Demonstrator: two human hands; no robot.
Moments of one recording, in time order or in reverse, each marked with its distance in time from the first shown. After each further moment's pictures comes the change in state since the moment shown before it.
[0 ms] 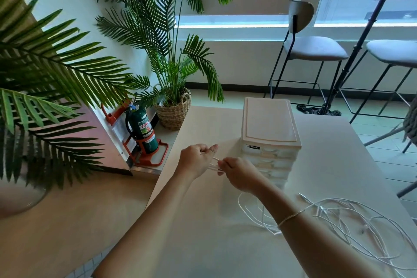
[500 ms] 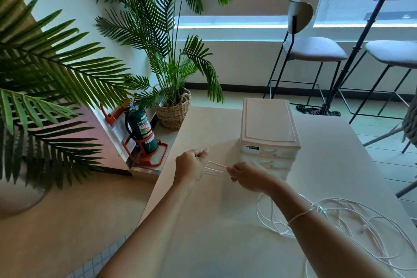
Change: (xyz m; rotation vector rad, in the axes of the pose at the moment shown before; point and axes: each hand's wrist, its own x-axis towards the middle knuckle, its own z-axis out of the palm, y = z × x) left_hand -0.005 -0.013 0.010 0.054 0.175 -0.014; right_hand -0.003 0.015 -0.015 -0.154 -0.172 0.065
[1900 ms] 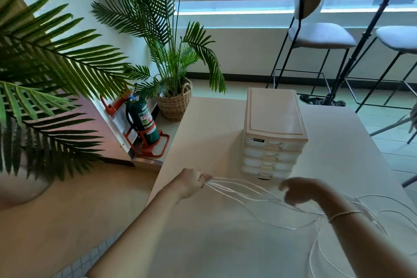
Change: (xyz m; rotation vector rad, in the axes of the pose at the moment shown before) left_hand -0.001 -0.059 0.005 0.315 -0.641 0.109; right_hand 0.014 0.124 0.009 -0.415 -0.399 0.328
